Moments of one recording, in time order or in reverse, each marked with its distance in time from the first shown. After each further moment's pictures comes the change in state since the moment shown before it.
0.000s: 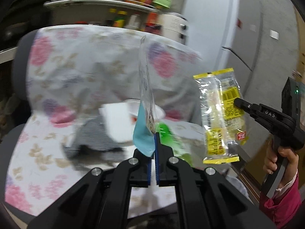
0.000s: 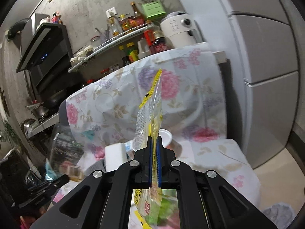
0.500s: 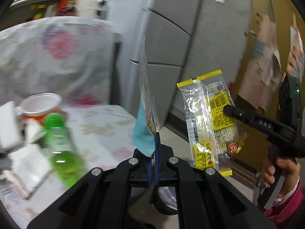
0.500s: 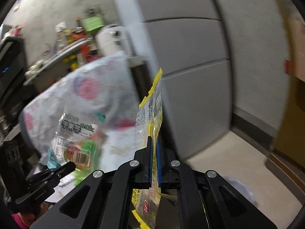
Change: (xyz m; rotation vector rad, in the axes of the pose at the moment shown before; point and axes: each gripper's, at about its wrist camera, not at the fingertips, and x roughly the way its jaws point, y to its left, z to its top) left arm 0.087 -0.180 -0.053 0.227 0.119 -0.366; right arm -0.128 -0.131 -0.065 0.141 -0.026 -0.426
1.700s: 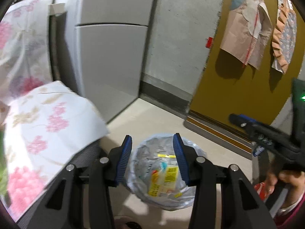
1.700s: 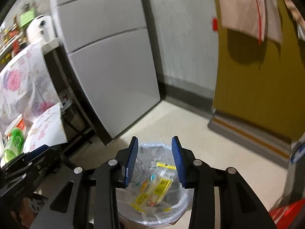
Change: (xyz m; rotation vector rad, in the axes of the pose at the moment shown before) left arm 0.112 -0.075 -0.039 0.136 0.195 -0.089; right arm 0.004 -0.104 -0.068 0.091 0.074 -0.389
